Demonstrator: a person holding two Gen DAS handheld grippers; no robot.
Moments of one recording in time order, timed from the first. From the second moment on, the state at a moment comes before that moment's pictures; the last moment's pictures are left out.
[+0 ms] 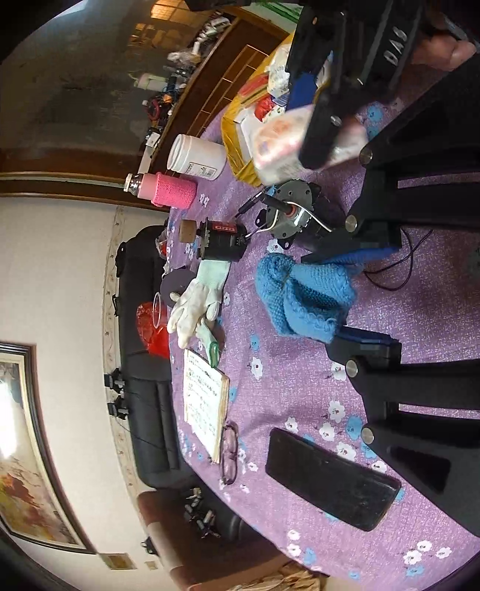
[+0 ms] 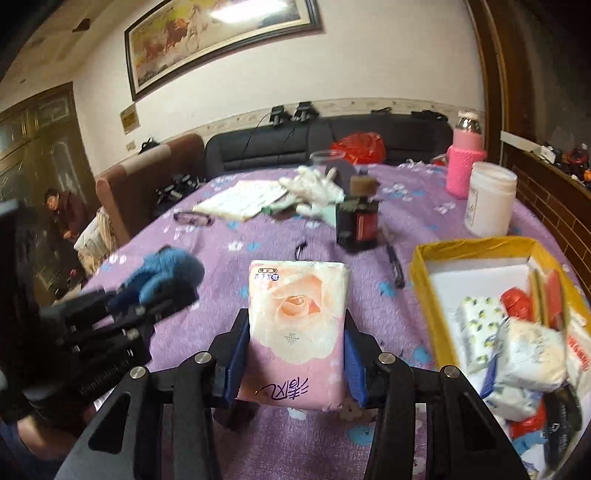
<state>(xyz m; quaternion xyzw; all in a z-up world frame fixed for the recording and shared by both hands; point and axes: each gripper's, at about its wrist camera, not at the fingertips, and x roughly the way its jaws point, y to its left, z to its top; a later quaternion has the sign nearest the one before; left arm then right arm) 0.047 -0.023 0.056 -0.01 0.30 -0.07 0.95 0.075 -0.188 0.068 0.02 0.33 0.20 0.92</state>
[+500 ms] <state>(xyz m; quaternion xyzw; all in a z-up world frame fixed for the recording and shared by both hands) 0.036 -0.040 0.059 0.05 0.27 -0.04 0.96 0.064 -0.198 0.065 0.03 0.32 0.22 0.92</state>
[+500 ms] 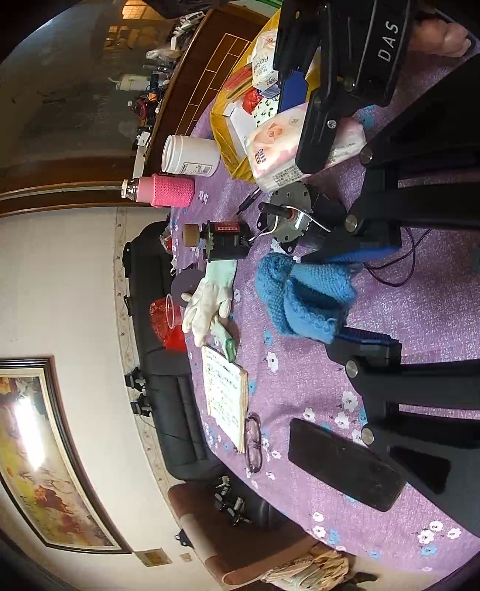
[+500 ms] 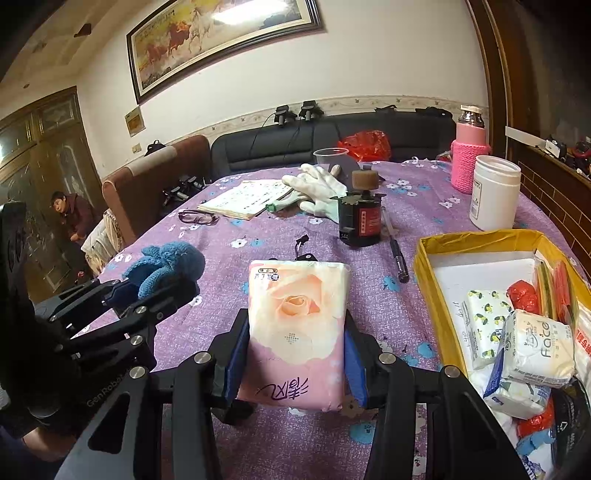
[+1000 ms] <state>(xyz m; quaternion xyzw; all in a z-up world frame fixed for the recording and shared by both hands) 0.028 -0.049 0.061 0.08 0.24 -0.03 0.97 0.062 -0.202 0.069 0.04 0.32 0.22 0.92</state>
